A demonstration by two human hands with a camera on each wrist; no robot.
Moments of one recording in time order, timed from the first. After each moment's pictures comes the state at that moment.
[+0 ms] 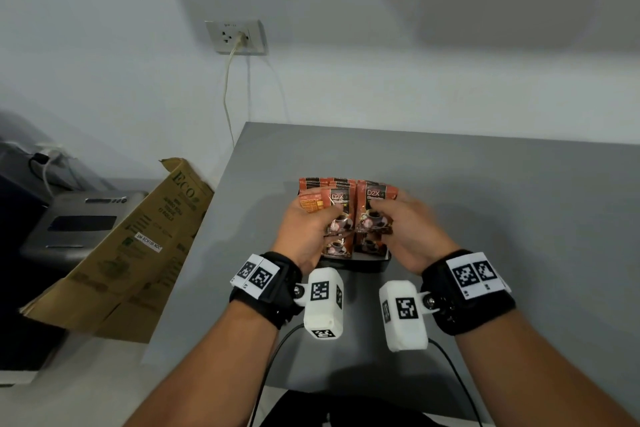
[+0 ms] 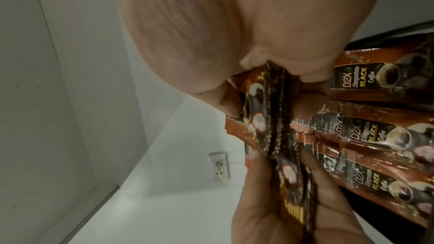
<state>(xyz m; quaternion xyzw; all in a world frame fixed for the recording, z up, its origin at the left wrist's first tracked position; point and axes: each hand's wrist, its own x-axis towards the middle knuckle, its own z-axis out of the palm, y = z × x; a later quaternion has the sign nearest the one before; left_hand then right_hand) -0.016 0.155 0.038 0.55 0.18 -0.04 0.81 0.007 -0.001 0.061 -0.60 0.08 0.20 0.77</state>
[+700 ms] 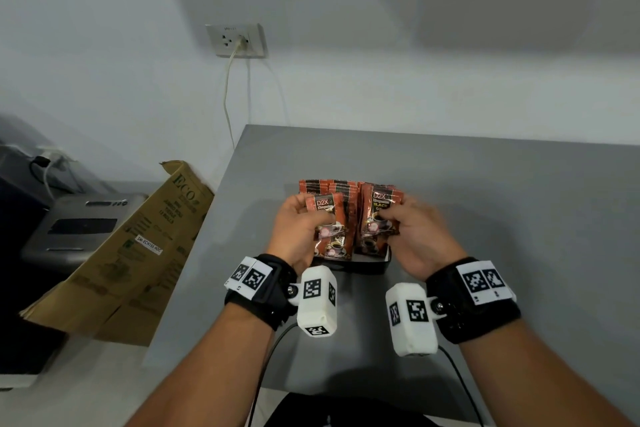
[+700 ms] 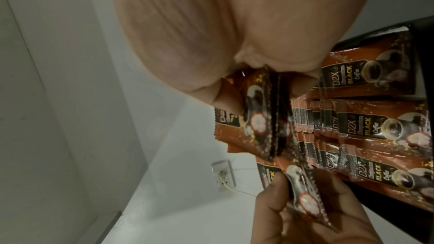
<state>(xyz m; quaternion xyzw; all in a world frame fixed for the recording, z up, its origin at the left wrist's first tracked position) -0.013 0.165 0.033 0.52 0.21 -0.01 0.82 0.007 -0.013 0.050 -0.55 0.09 0.21 0.81</state>
